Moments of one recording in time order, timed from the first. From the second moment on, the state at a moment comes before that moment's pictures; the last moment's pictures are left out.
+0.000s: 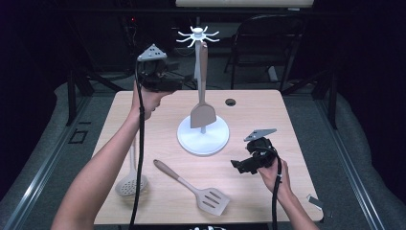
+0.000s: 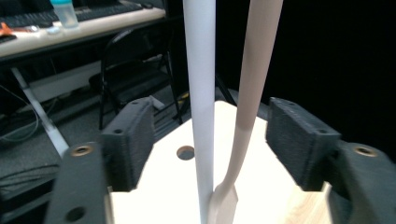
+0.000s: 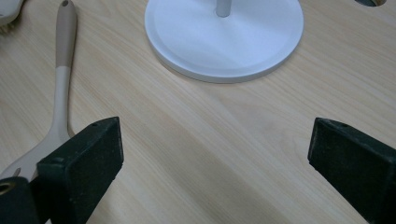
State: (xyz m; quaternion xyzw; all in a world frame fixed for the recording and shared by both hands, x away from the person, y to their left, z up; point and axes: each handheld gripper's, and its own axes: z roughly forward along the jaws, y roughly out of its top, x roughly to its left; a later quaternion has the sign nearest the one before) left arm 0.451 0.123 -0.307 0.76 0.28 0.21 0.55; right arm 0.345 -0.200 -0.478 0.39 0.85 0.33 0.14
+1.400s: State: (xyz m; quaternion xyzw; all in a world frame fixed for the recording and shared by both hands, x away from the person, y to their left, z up) left arm 0.468 0.119 -0.254 0.72 0.30 0.29 0.56; right arm 0.345 -0.199 -0.479 0.39 0.85 0.32 0.14
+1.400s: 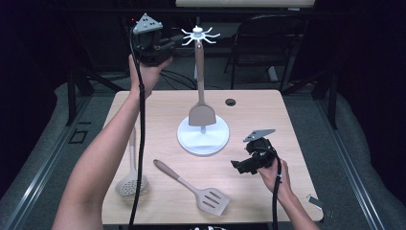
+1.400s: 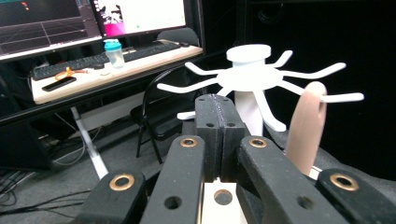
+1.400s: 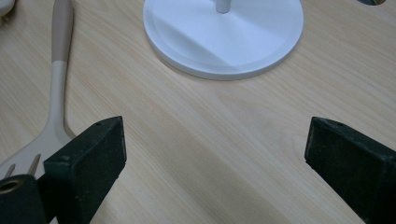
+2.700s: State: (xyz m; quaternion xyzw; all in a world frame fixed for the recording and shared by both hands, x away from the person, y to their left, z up) left arm 0.434 0.116 -0.253 0.72 0.26 0.29 0.57; right arm 0.346 -0.198 -0.479 0.39 0.86 0.31 0.14
